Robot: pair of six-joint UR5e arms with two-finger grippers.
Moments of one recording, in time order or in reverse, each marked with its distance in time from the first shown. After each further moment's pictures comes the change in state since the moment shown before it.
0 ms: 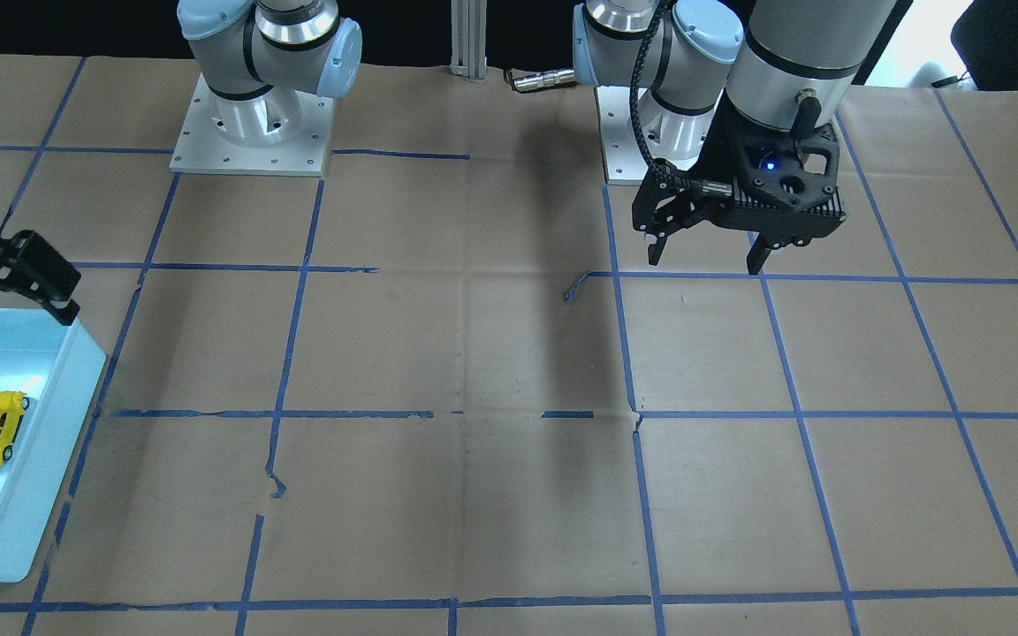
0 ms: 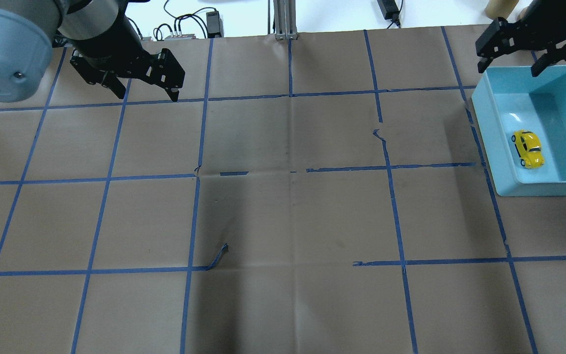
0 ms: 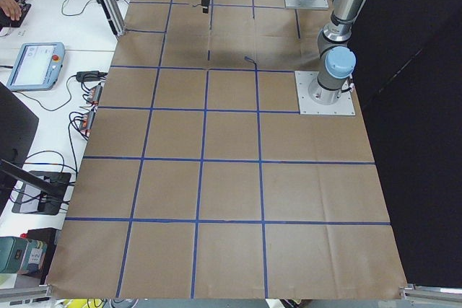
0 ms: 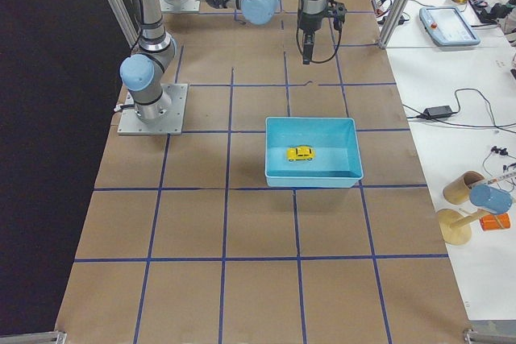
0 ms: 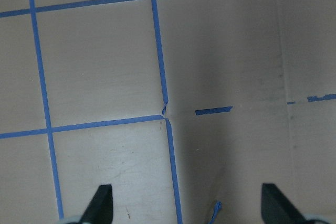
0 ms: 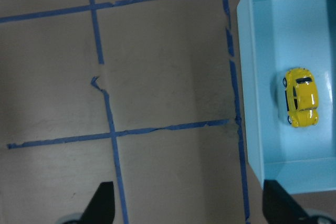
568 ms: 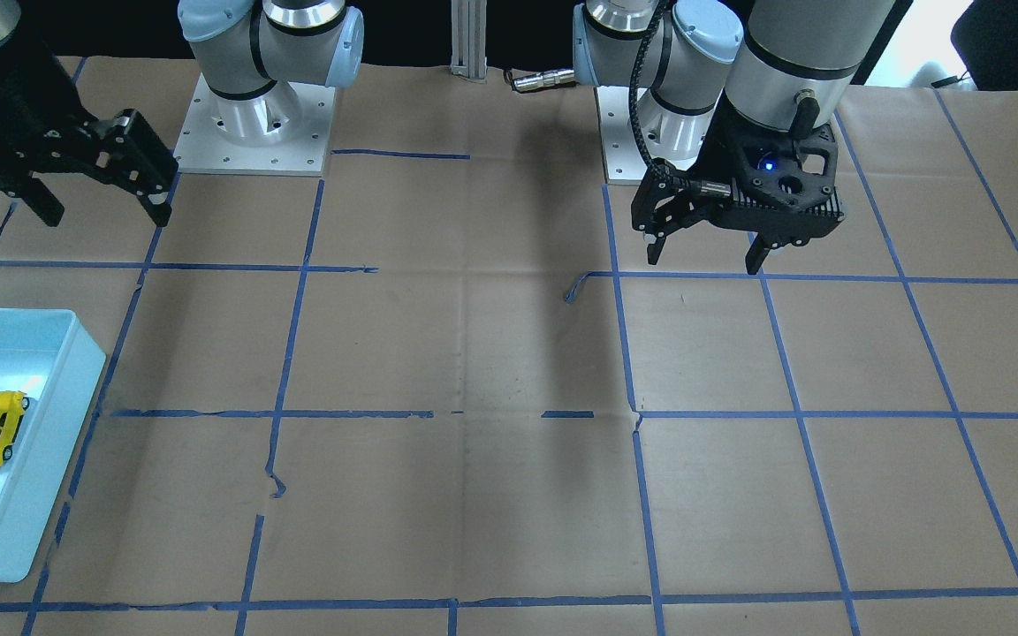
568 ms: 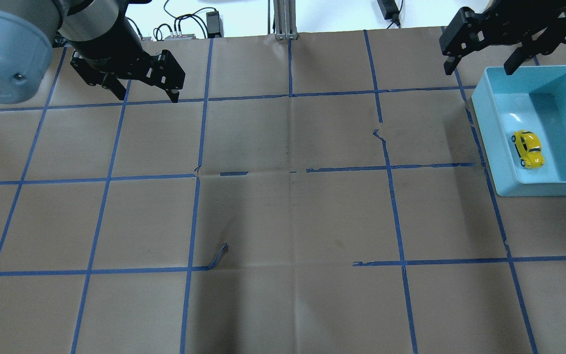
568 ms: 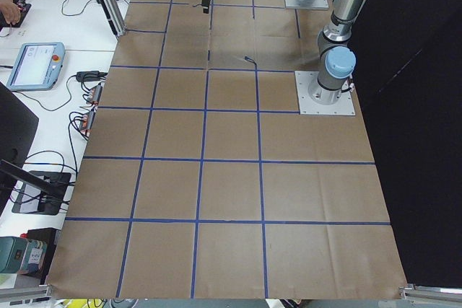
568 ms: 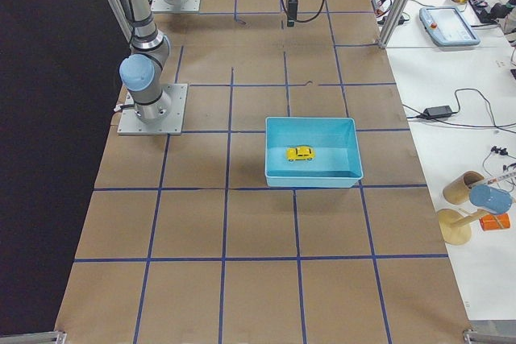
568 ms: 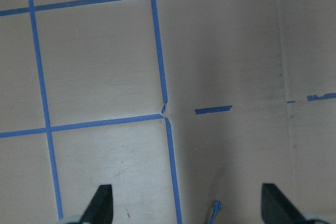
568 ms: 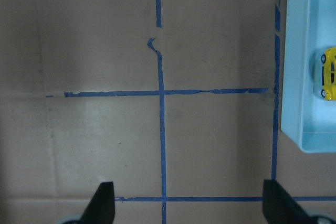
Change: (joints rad) left arm 0.000 0.001 -0.003 0.000 -0.001 0.000; right arm 0.133 -0.094 -0.026 0.146 0.015 0.027
